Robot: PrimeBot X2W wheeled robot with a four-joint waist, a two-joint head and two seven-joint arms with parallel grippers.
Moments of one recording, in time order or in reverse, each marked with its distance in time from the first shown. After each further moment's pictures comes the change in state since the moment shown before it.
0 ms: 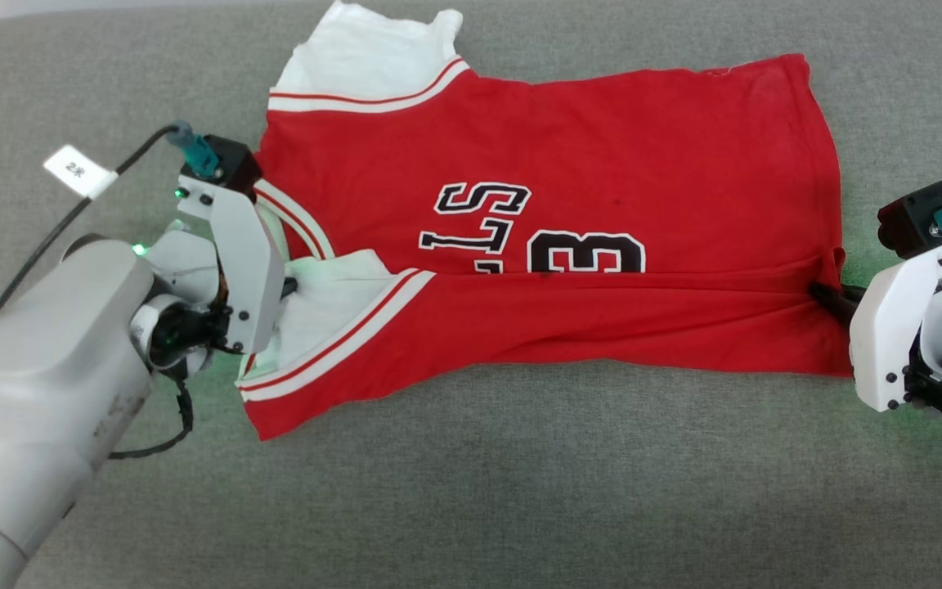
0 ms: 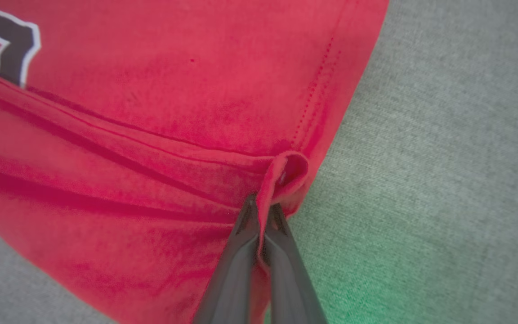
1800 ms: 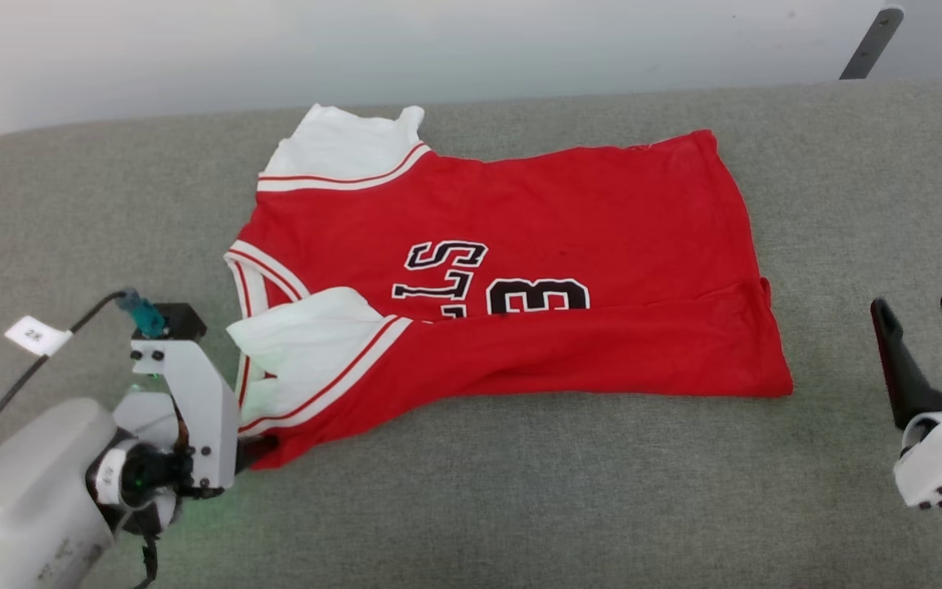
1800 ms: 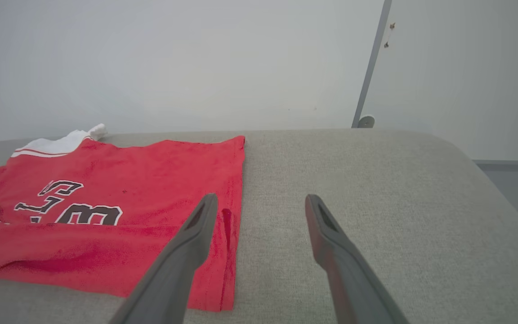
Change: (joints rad) left arm 0.308 0.158 0.030 -0.222 -0.176 0.211 0.002; right arm 0.500 0.344 -0.646 -0.489 -0.357 0.001 -0.249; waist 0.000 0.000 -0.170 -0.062
